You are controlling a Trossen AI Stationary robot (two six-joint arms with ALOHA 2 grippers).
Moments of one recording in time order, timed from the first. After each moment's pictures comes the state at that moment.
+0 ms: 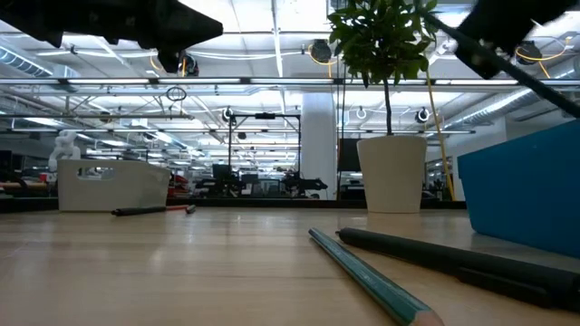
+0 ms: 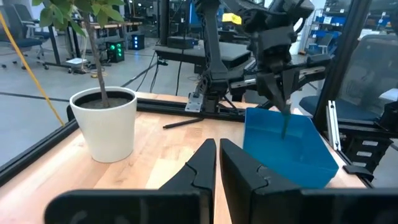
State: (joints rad) left arm -0.11 0.99 0.43 0.51 -0.16 -0.09; right arm 0.54 1.09 0.65 -0.15 0.29 0.65
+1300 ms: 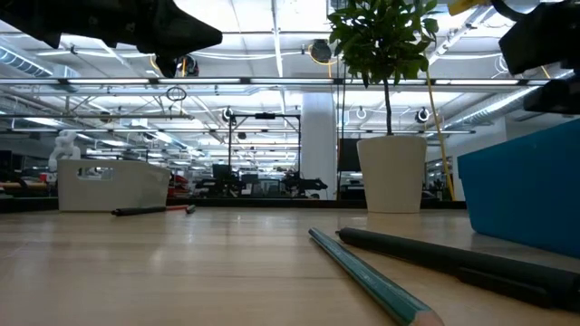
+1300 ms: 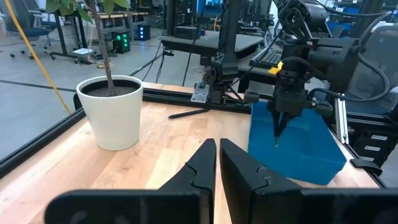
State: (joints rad) left arm -0.11 0.99 0.43 0.47 -0.19 -0.11; right arm 0.66 1.52 0.91 -0.85 0.05 0.84
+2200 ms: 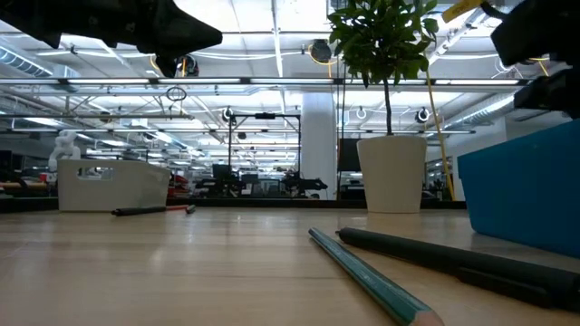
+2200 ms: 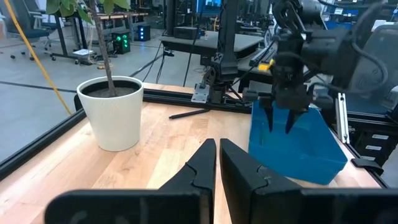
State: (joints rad) left arm -0.11 0.99 0.43 0.47 -0.19 -0.10; right arm 0.60 1.46 0.91 -0.86 -0.04 0.76
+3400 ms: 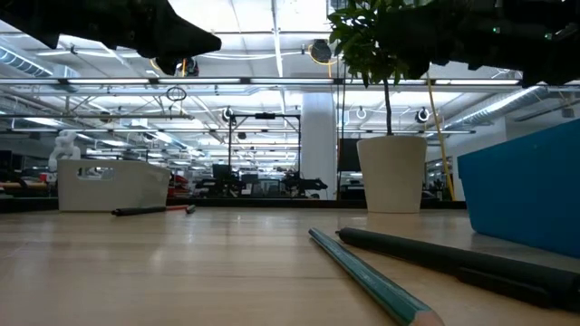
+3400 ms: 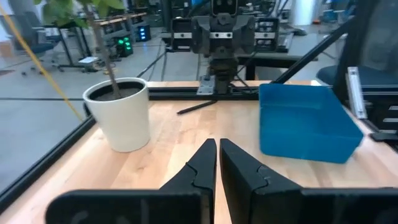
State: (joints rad) left arm -0.11 0.99 0.43 0.44 -0.21 0.02; right arm 0.04 1.13 0.24 1.09 0.05 -0.02
